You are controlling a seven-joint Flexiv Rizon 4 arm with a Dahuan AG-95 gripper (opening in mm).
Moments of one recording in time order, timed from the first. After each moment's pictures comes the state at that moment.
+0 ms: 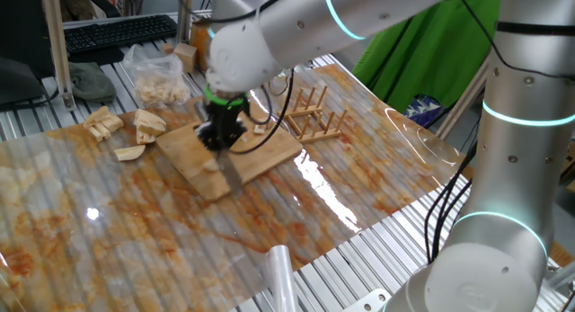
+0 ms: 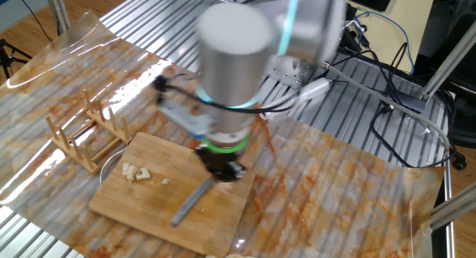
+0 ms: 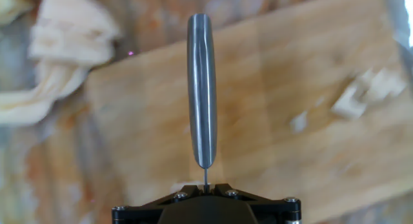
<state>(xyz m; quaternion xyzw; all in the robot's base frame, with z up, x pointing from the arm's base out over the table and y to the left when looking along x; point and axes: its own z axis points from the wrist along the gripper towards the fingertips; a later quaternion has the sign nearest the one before) 0.556 0.092 0.054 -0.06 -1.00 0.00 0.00</state>
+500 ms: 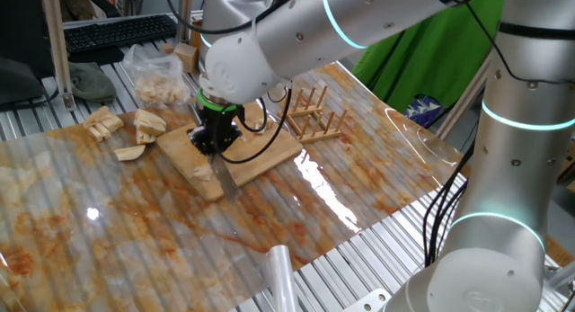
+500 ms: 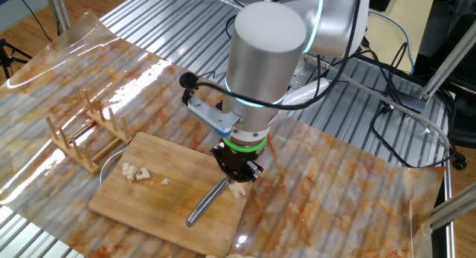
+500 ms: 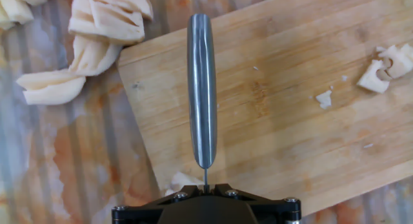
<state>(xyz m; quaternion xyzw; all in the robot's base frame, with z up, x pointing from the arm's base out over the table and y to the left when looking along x) 0.558 0.097 0.063 -0.06 -1.00 0.01 -0.02</state>
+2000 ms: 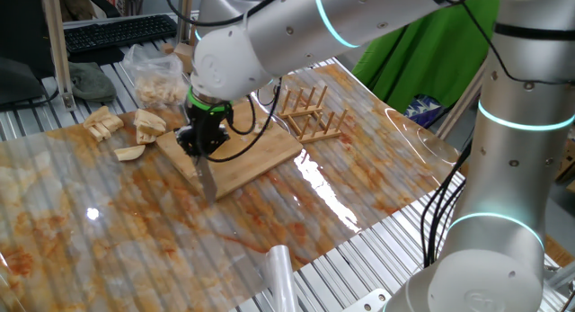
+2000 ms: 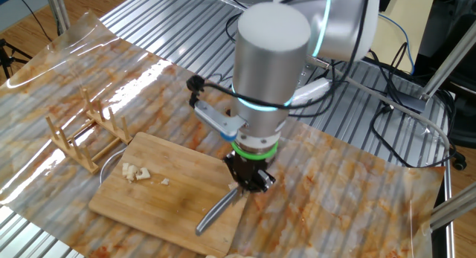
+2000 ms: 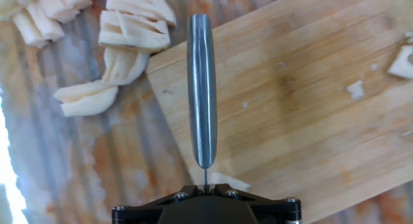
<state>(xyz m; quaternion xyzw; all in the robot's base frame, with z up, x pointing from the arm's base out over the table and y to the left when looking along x) 0.566 0.142 0.052 -0.10 -0.99 -0.03 -0.01</state>
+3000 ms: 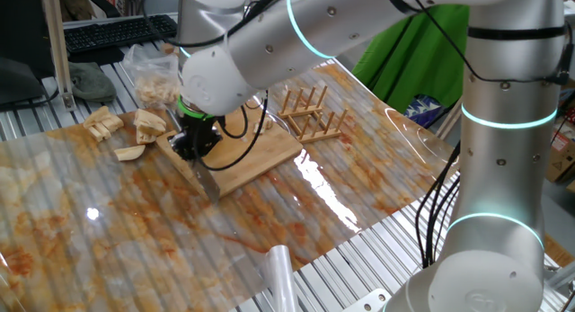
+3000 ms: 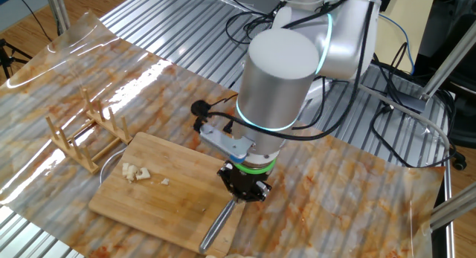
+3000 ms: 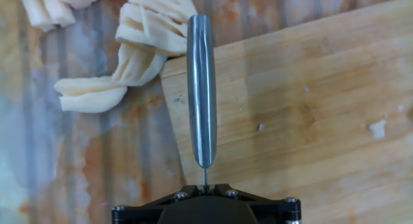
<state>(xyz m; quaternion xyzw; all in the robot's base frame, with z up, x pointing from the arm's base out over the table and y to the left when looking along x) 0.580 0.126 0.036 0.00 -1.00 0.01 -0.02</state>
